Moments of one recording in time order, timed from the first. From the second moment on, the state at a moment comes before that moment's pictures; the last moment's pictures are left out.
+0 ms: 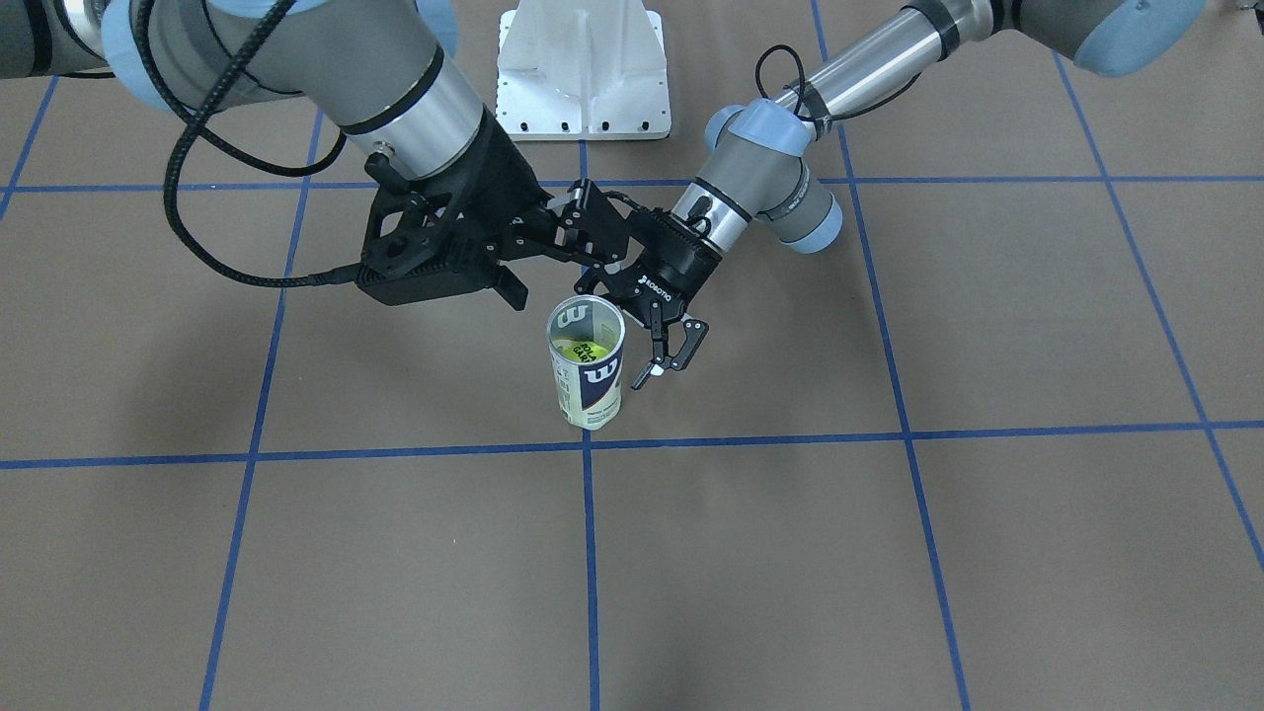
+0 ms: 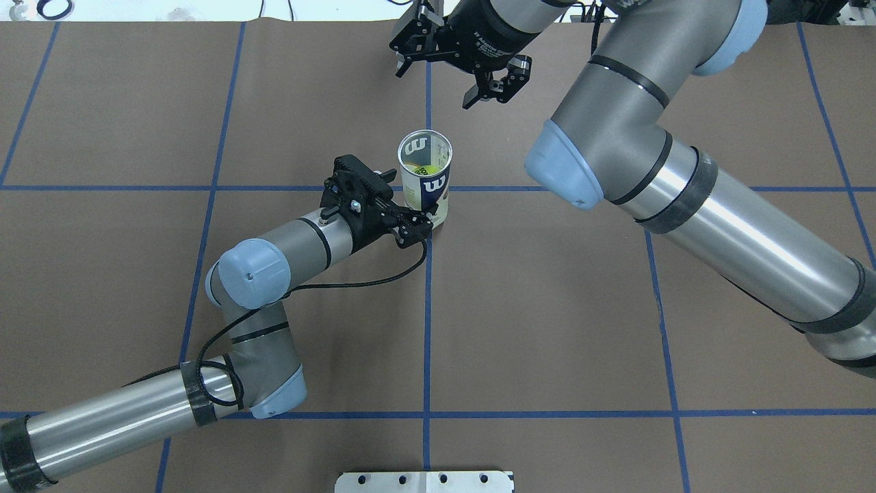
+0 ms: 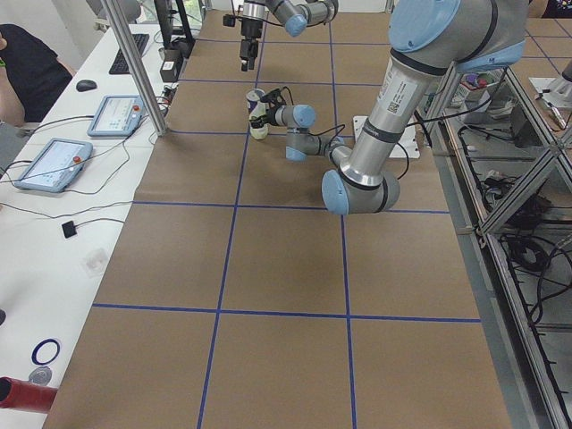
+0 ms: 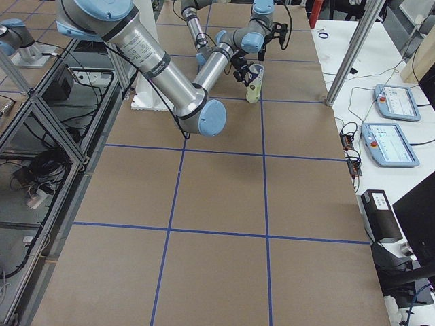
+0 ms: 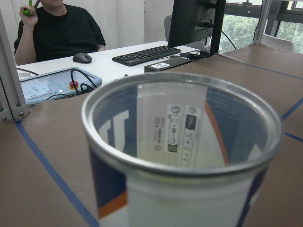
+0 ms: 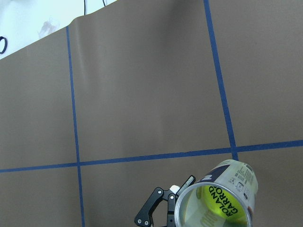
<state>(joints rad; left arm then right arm) -0.45 -2.20 -1.30 -2.87 -1.33 -0.54 0.87 -0.70 1.64 -1.36 2.24 1.40</state>
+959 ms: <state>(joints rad) -0.54 -1.94 -1.76 -2.44 -1.49 -0.54 1.09 -0.96 1.73 -1.38 2.38 1.09</state>
